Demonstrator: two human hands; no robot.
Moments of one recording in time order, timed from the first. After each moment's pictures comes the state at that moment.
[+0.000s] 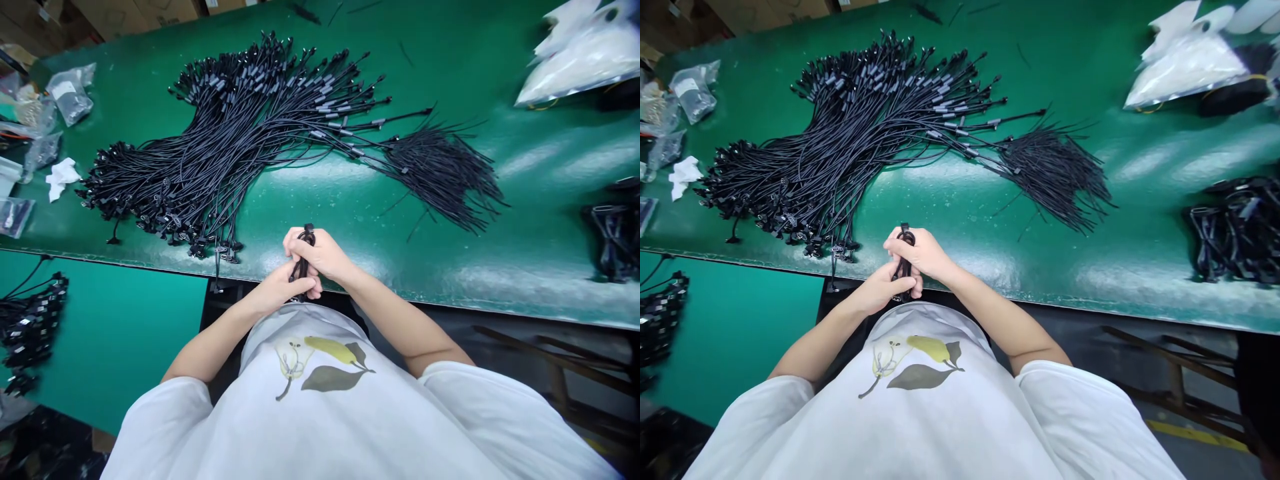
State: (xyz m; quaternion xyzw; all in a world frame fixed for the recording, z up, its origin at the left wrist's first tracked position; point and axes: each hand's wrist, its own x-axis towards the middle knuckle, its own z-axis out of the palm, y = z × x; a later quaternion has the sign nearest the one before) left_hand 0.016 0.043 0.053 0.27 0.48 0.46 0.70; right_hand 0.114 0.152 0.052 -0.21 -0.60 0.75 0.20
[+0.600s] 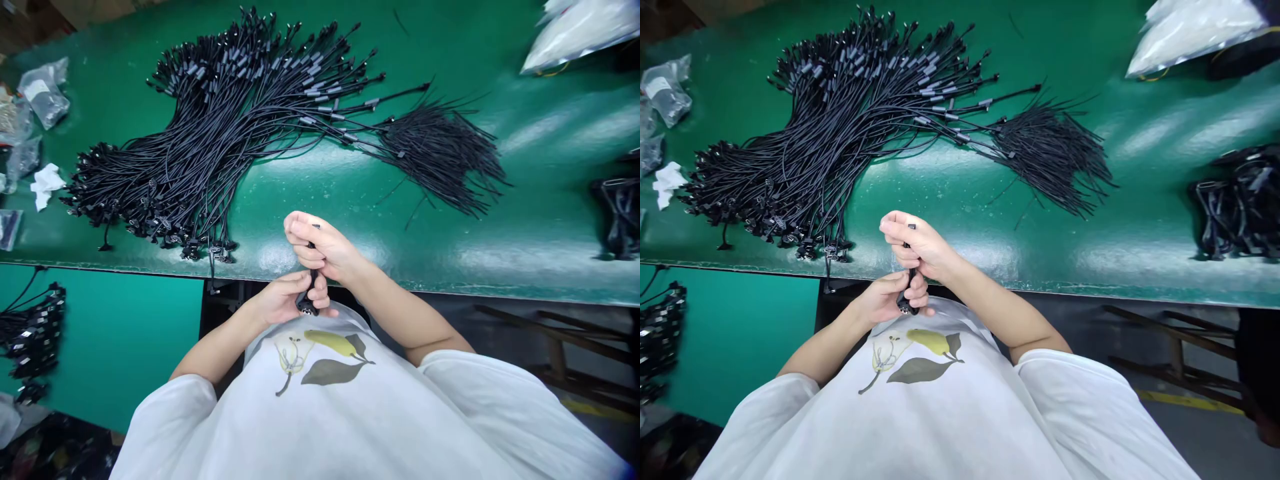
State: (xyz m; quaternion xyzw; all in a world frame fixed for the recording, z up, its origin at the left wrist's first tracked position) left_hand 0.037 0.040 0.051 0.05 0.28 0.43 0.86; right_hand 0.117 0.158 0.068 -0.18 -0.34 0.91 0.16
